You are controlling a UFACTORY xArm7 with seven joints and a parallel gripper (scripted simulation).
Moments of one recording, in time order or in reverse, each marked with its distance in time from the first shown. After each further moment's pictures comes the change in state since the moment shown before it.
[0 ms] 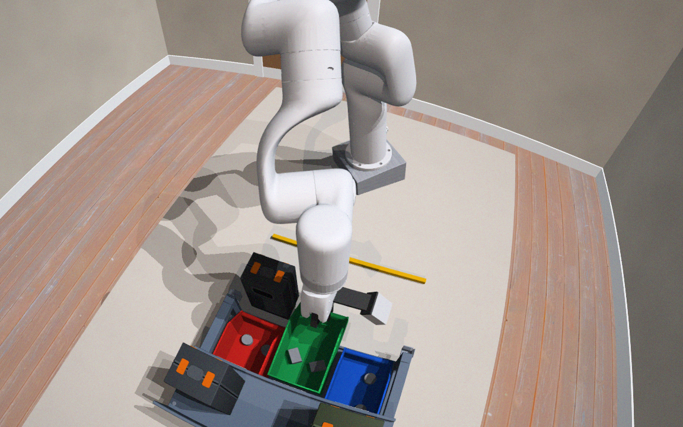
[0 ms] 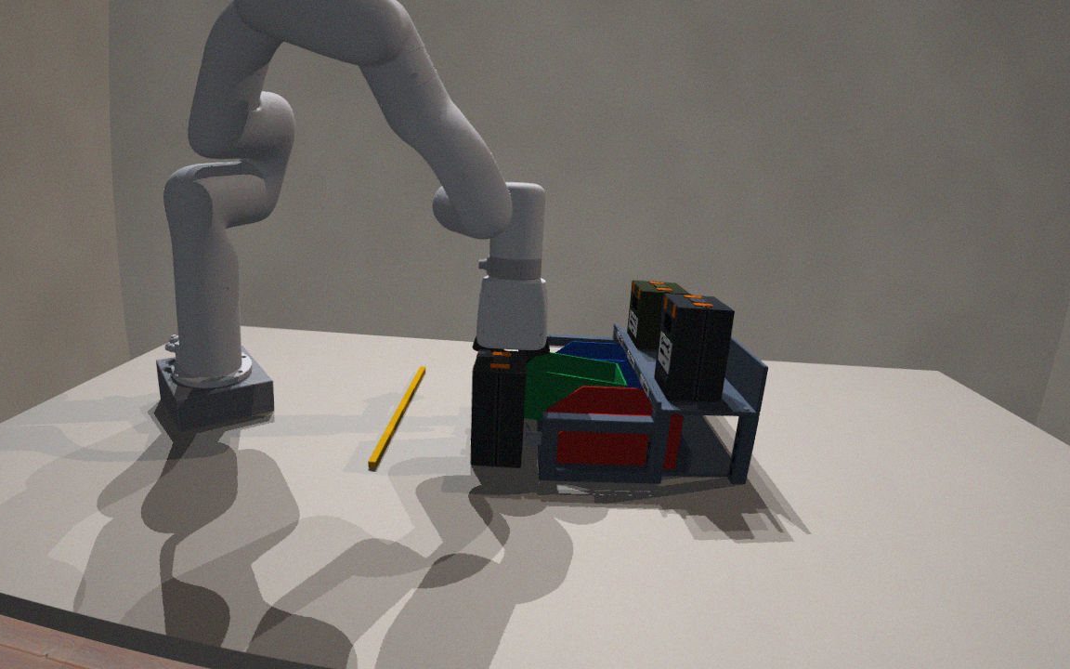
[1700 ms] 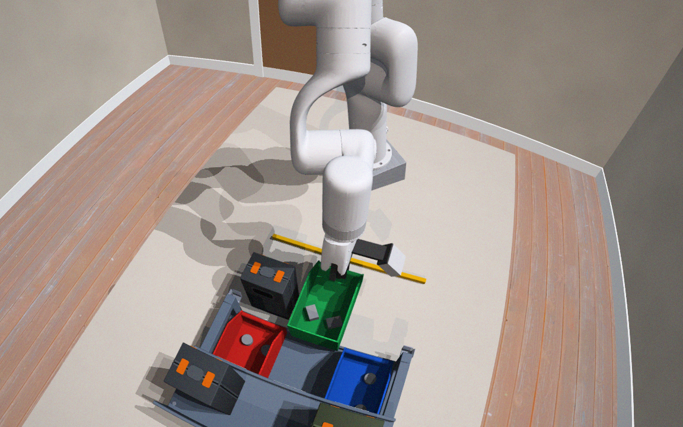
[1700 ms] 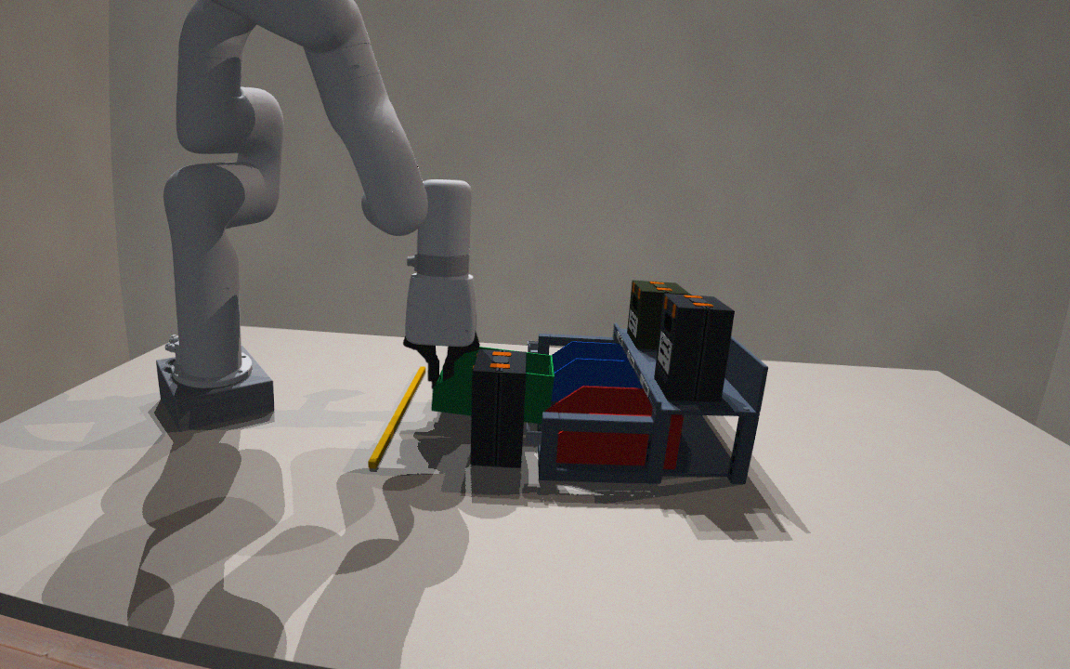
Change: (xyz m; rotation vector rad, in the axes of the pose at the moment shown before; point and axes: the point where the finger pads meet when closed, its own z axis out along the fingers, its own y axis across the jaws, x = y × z) arm 0.000 -0.104 0.000 0.000 0.000 0.000
